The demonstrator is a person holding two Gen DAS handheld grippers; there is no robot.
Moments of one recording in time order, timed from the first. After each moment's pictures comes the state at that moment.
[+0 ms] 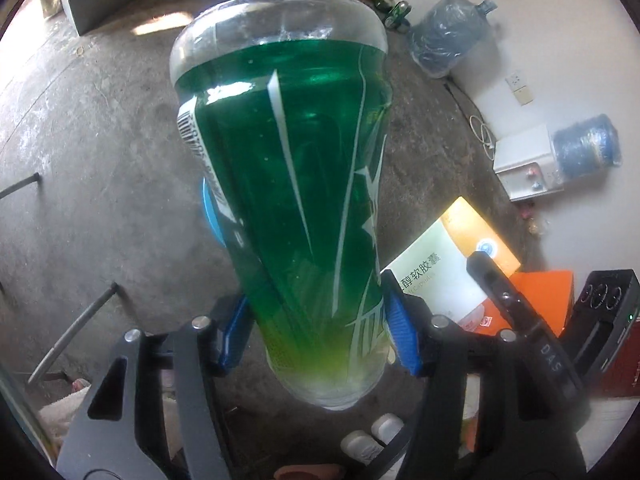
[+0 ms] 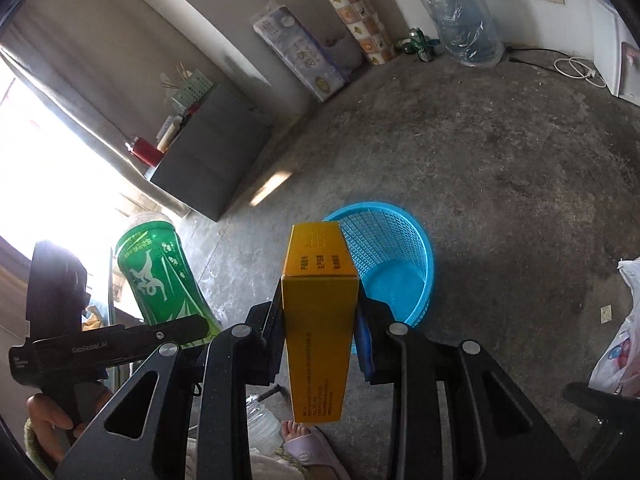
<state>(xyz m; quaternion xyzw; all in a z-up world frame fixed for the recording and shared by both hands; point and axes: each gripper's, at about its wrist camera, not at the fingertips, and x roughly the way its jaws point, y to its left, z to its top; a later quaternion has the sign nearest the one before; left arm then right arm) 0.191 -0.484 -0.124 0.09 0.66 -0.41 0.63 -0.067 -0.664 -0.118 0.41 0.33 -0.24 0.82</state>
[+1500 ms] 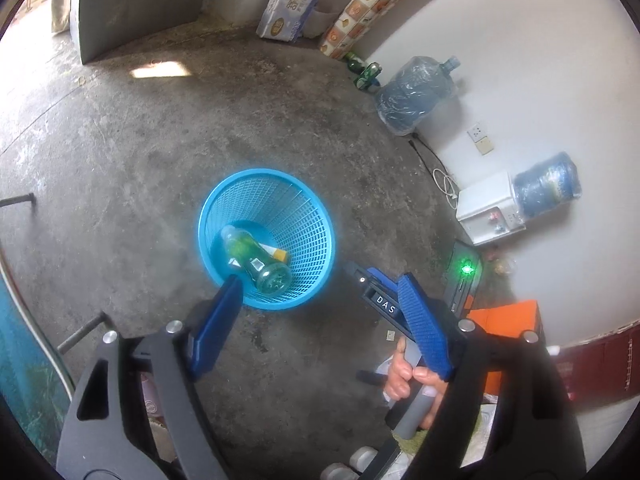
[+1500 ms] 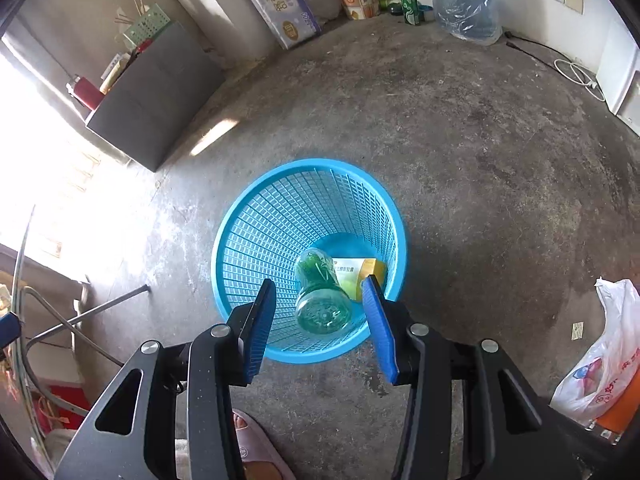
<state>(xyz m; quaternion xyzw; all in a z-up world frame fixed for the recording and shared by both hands) 0.169 -0.453 -0.046 0.00 0.57 -0.46 0.68 -0.023 -0.675 -0.171 0.35 0.43 -0.26 0.79</state>
